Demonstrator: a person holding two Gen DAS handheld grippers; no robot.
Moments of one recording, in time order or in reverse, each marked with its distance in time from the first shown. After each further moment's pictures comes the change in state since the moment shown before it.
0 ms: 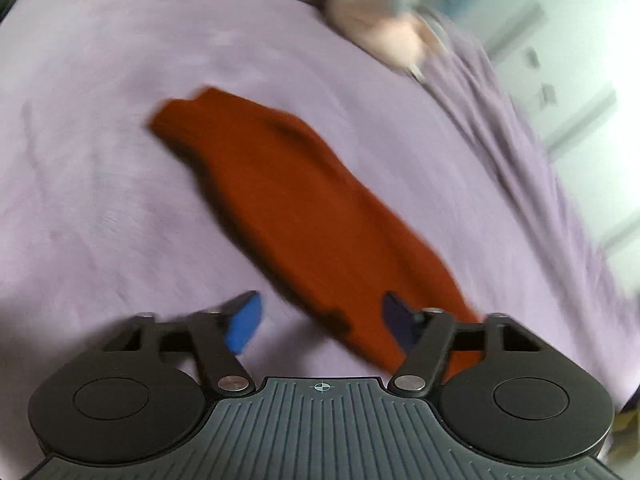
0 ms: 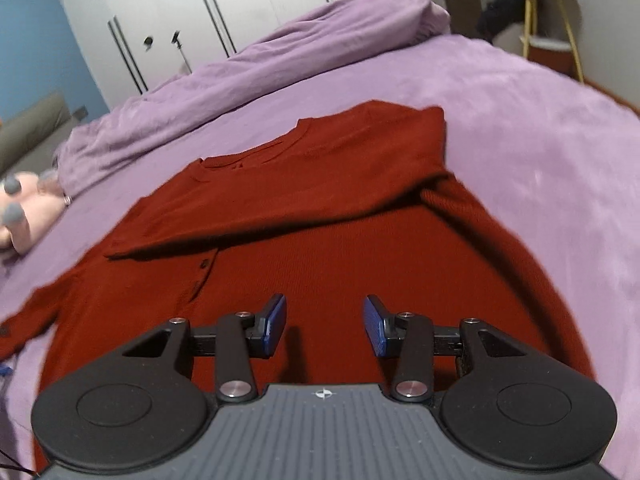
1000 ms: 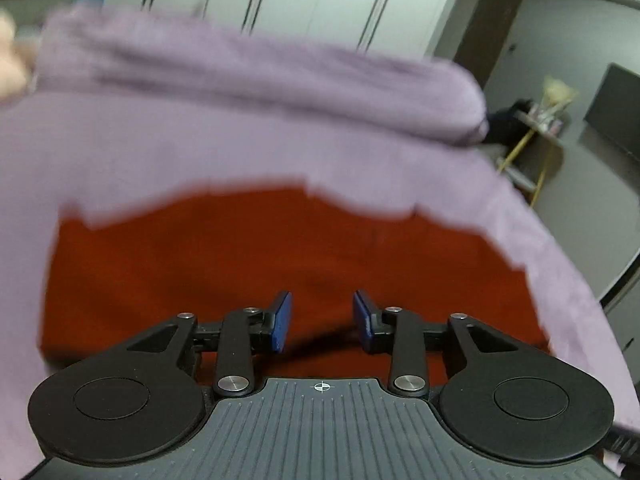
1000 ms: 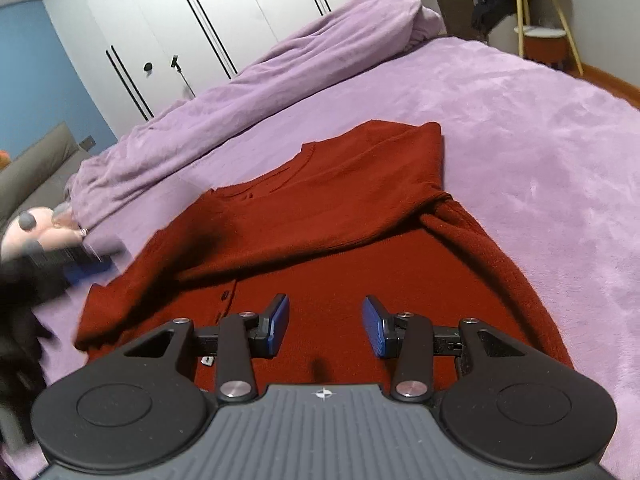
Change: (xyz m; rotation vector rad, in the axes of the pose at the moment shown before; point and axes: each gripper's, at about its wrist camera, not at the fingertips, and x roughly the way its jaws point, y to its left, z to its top) left arm 0.000 -0.272 -0.235 0.882 0.234 -0.417; right arm -0.012 -0.012 0.023 0.075 -0.031 0.056
